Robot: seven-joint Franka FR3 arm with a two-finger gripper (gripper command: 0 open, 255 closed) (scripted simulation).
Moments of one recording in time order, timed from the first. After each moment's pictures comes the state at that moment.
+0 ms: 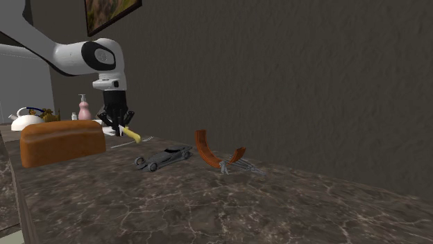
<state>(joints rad) 0.22 -0.20 0.43 -2.17 0.03 1.98 1.98</state>
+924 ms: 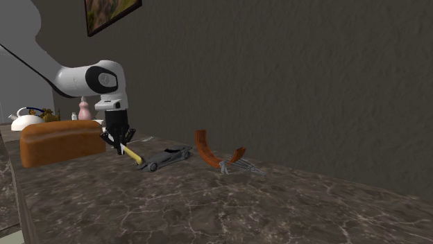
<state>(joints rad) 0.22 -0.12 0.45 -2.29 0.00 2.17 2.01</state>
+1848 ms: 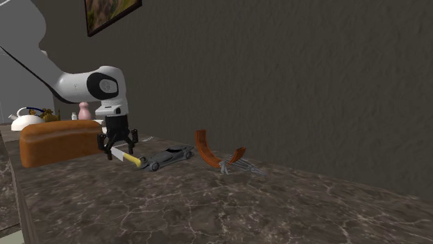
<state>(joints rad) 0.22 -0.09 0.45 -2.32 -0.01 2.23 2.03</state>
